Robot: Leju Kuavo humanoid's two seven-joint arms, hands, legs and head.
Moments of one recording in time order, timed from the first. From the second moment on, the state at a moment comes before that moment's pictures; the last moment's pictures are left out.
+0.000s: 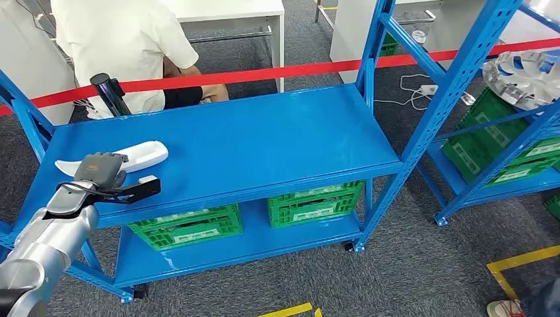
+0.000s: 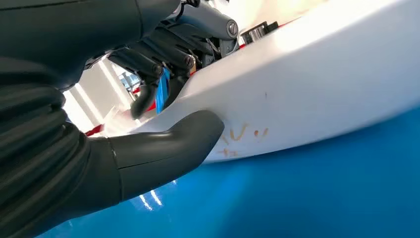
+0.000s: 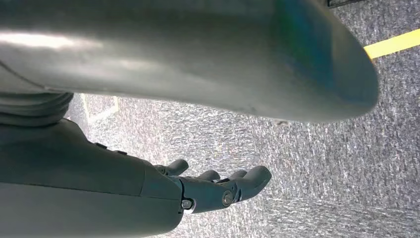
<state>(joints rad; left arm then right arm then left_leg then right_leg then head) -0.82 0.24 -0.26 -0.29 -1.34 -0.02 -0.07 -0.08 0.16 -1.12 -0.20 1.26 0.04 -0.14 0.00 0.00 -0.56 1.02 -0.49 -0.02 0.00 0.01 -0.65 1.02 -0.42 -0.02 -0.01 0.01</state>
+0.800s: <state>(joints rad) -0.80 0.21 -0.19 -0.31 -1.23 0.17 -0.26 -0.08 0.16 -1.12 -0.20 1.26 0.04 -0.15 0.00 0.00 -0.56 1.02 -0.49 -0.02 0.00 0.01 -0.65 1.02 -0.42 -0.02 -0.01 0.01</state>
